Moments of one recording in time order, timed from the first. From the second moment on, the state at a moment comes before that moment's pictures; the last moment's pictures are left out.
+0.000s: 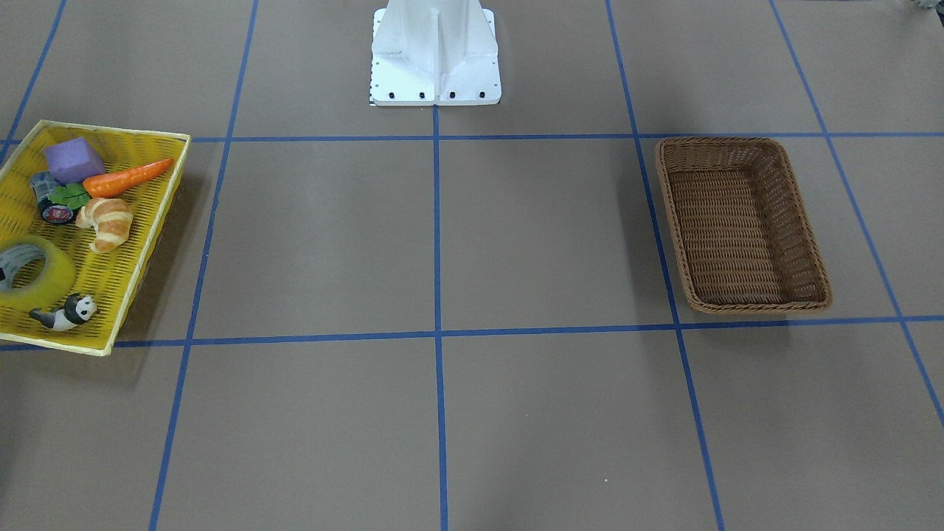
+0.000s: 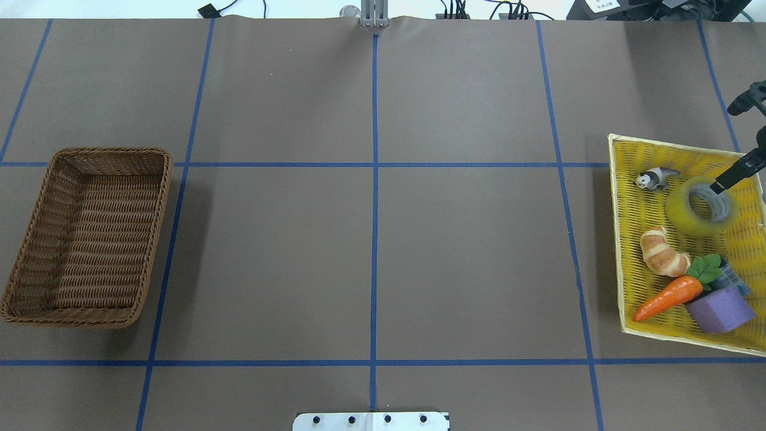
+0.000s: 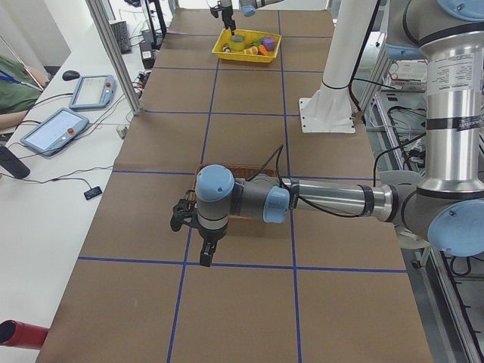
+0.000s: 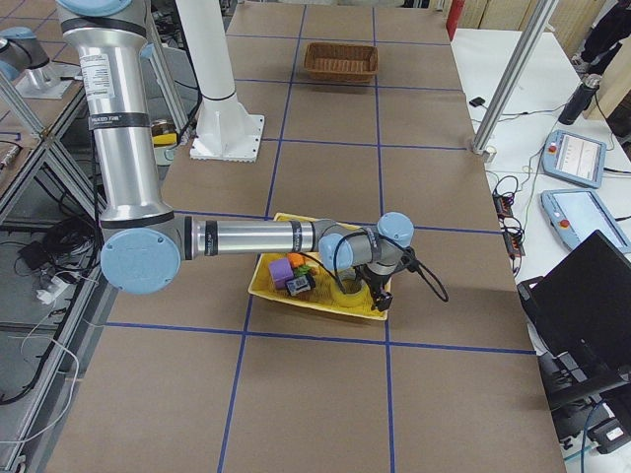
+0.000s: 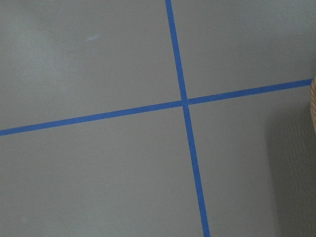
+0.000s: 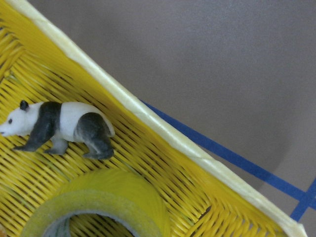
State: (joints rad) left arm -1.57 -1.48 -1.74 -1.66 -2.29 0.05; right arm 1.23 -1.46 1.44 -1.37 2.30 -0.14
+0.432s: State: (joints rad) left arm -1.57 -1.49 -1.73 -1.66 -2.29 0.04; right arm 1.20 -1.47 1.44 -1.37 2.29 -0.15
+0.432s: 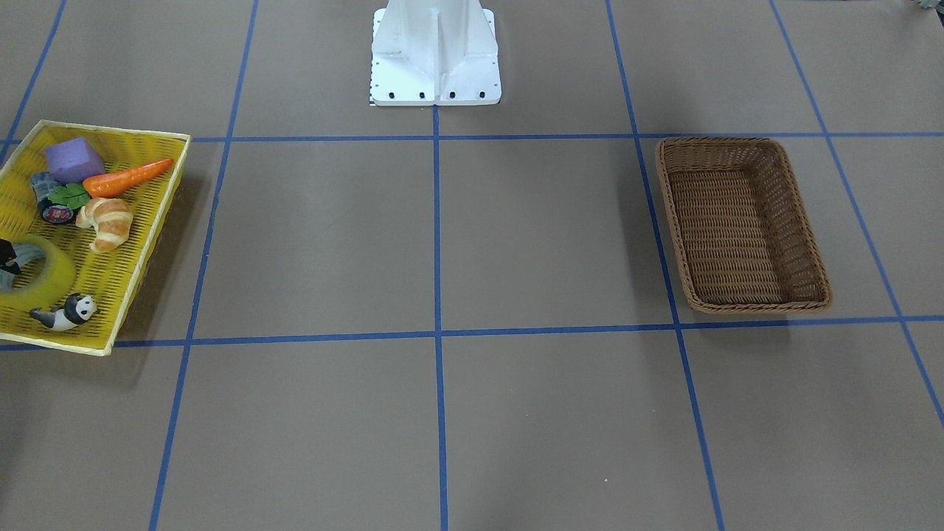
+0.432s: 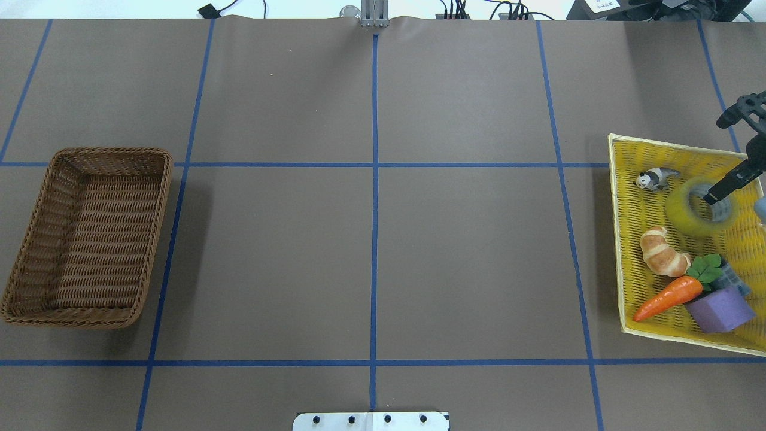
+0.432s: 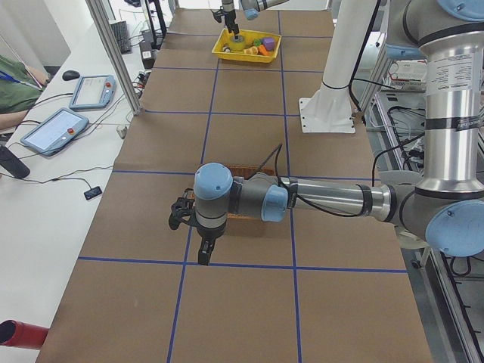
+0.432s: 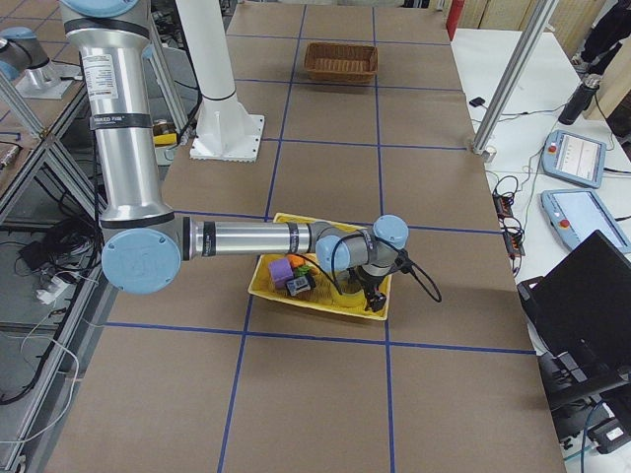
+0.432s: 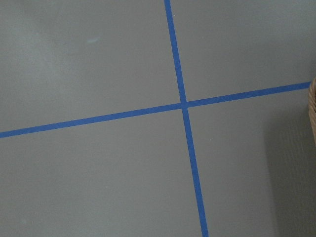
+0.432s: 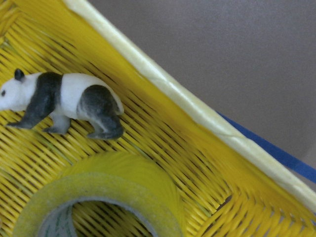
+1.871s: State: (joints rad) left arm -1.56 -1.50 -1.74 -1.67 -2.29 0.04; right arm 1.25 -1.51 1.59 -1.36 2.55 -0.18
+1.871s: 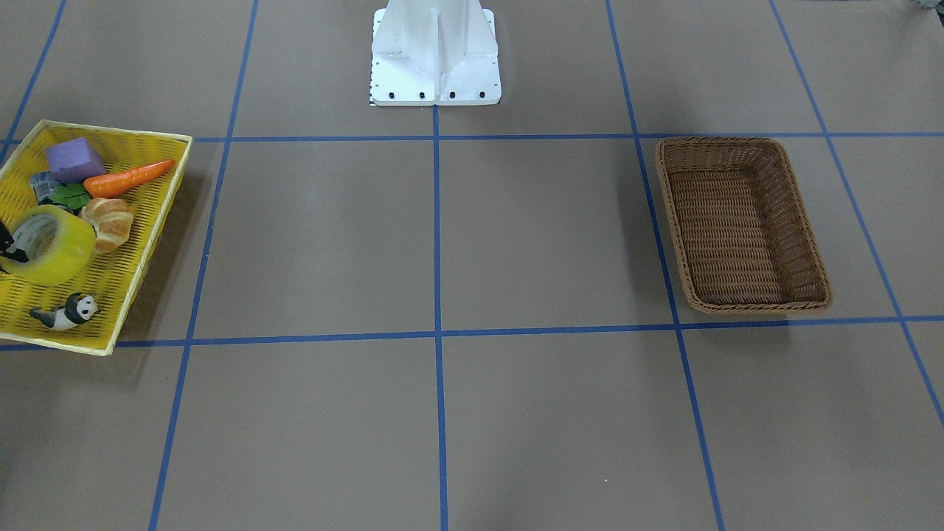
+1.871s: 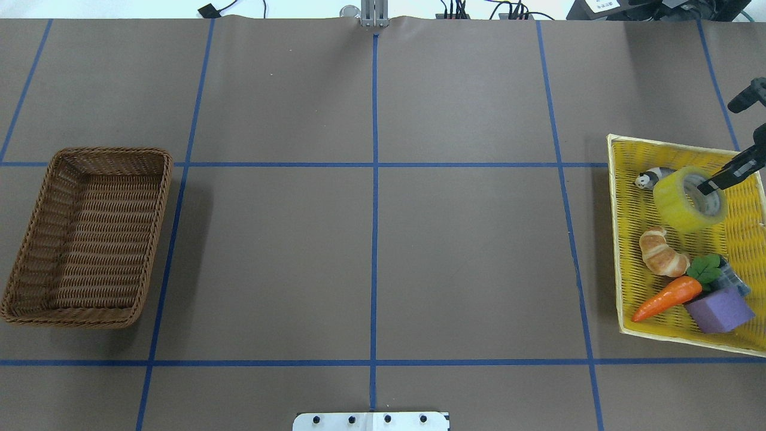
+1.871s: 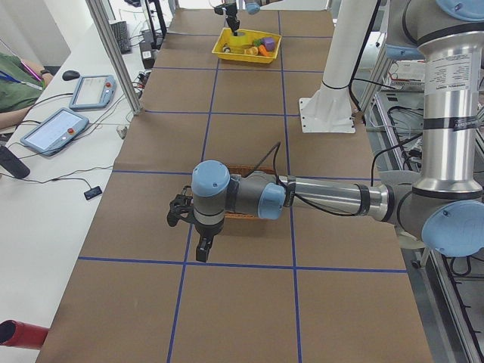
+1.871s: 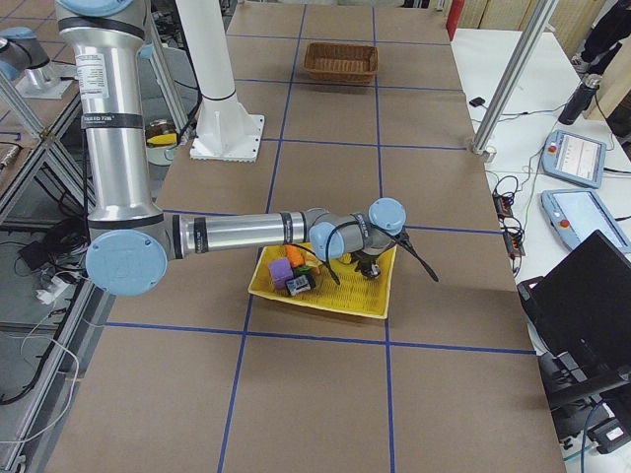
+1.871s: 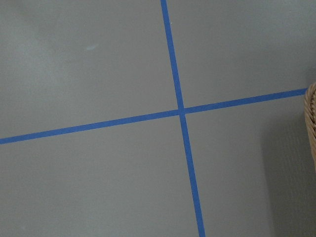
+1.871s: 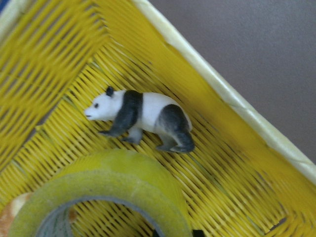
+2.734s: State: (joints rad) left arm -1.42 -1.55 -1.71 -2.11 -2.37 -0.38; right arm 1.21 -1.34 1.72 -1.03 2.60 0.43
